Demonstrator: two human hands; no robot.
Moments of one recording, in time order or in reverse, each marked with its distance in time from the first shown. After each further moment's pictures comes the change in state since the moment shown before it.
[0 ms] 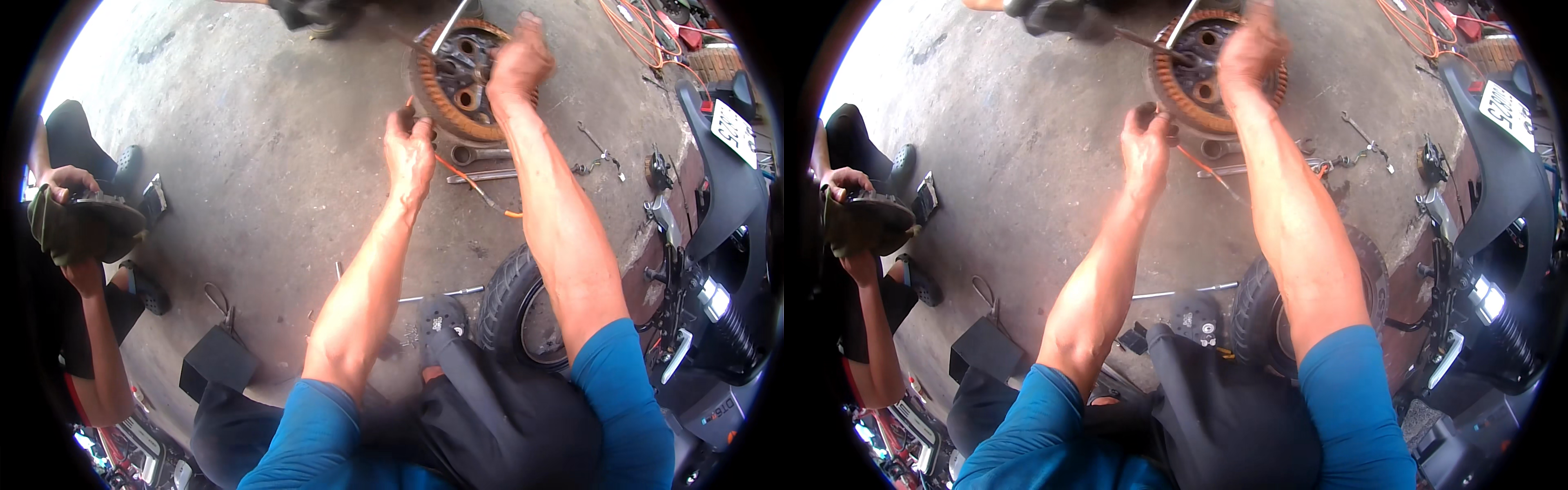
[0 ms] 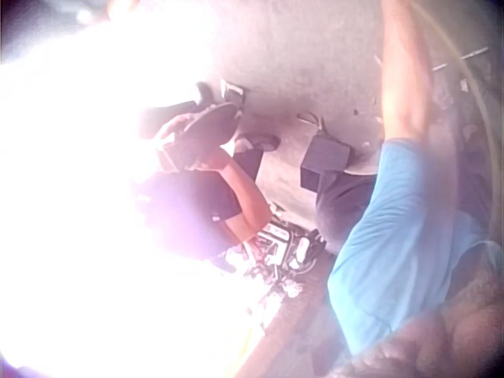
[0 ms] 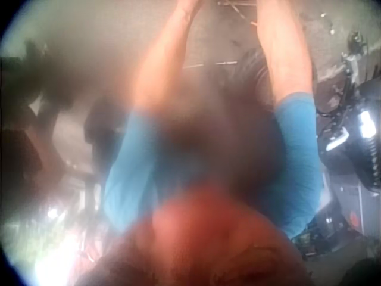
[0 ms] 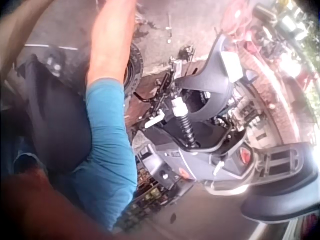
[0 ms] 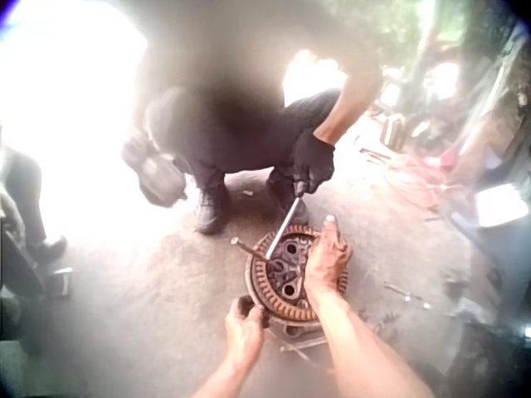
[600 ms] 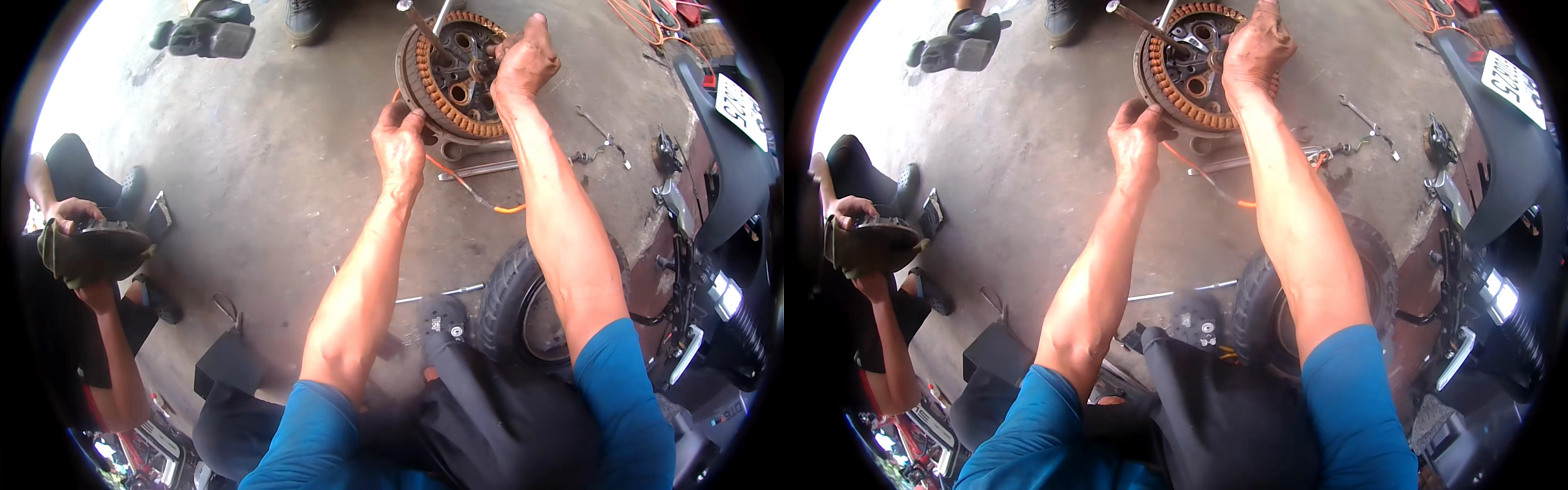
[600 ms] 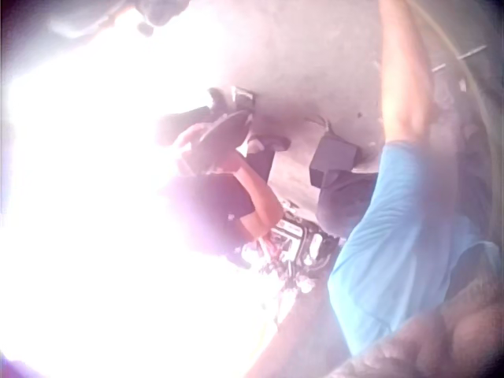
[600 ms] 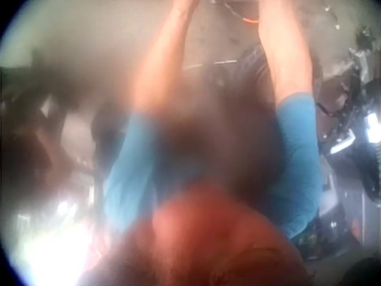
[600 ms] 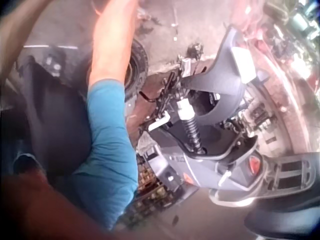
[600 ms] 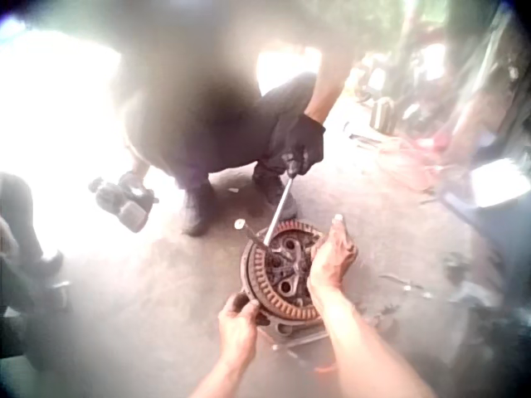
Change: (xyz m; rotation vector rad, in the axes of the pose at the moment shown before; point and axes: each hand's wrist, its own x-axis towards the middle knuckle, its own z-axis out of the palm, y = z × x) left_hand 0.001 0.013 0.020 -0.159 -0.076 -0.120; right_hand 0.022 0.009 -0.029 0.106 0.024 0.024
